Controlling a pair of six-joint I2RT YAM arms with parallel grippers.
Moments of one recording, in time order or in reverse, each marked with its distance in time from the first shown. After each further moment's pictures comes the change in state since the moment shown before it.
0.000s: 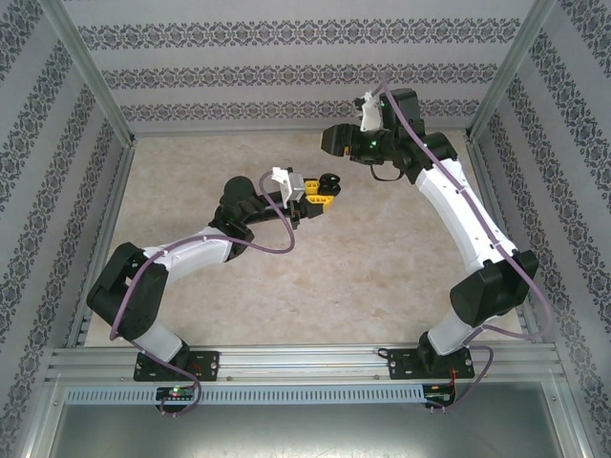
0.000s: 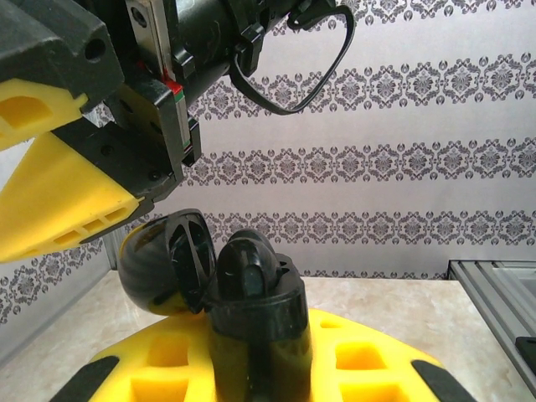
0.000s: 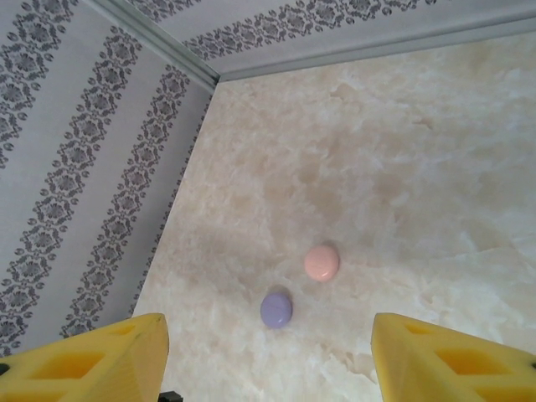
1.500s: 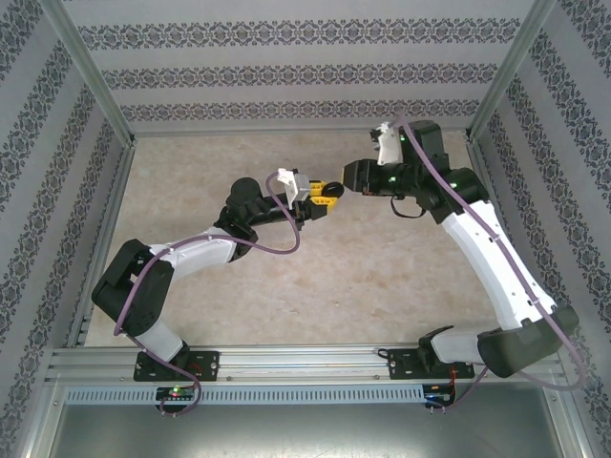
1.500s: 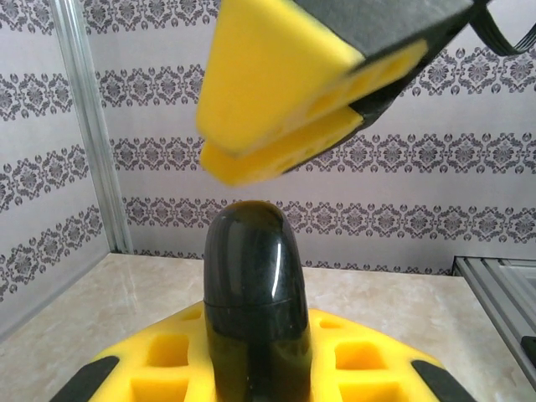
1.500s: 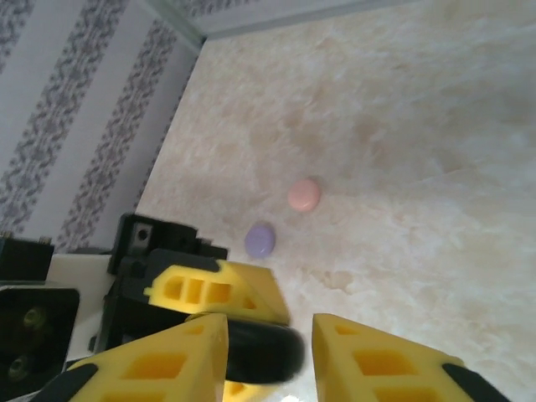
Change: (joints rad) left arm -0.018 0.031 0.007 -0.014 -0.045 -0.009; right arm 0.014 -0.324 -0.252 -0.093 0.087 -0.041
